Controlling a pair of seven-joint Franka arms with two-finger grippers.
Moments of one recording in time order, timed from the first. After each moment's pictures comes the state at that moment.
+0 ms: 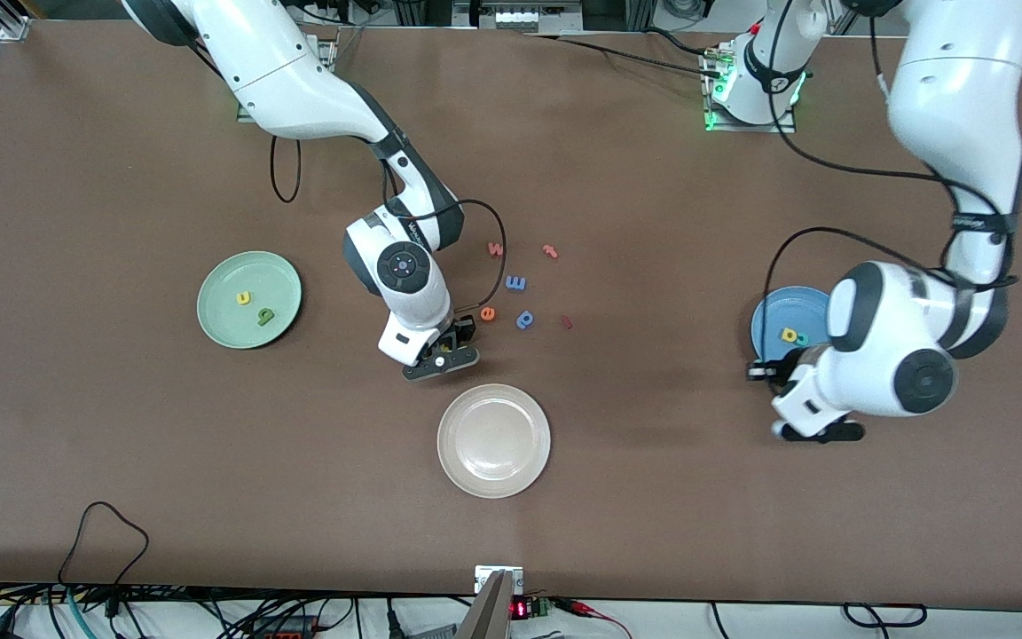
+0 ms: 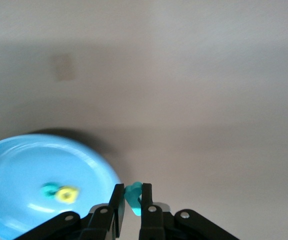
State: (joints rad) left arm 0.04 0.65 -0.15 -1.50 -0.01 1.89 -0.11; right arm 0.56 0.80 0.04 -1.56 -0.08 2.42 0.34
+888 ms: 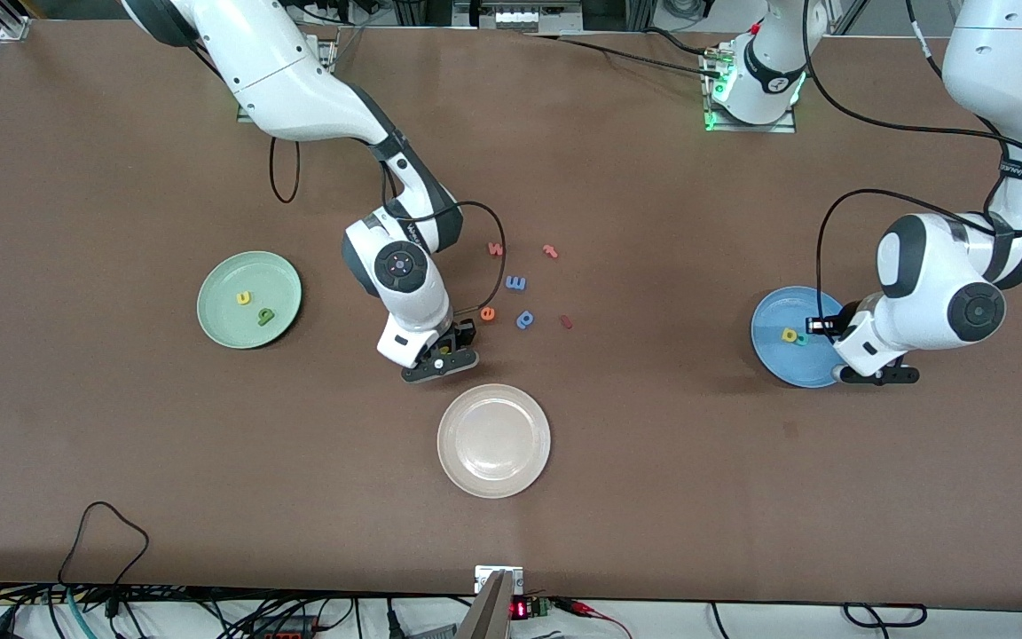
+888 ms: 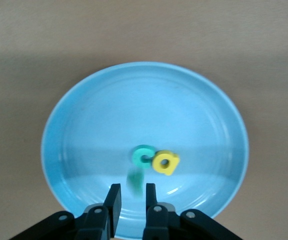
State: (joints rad) left arm 0.22 0.48 -0.15 -1.93 0.07 2.15 -0.01; right arm 0.56 0.80 0.03 -1.56 -0.08 2.45 0.34
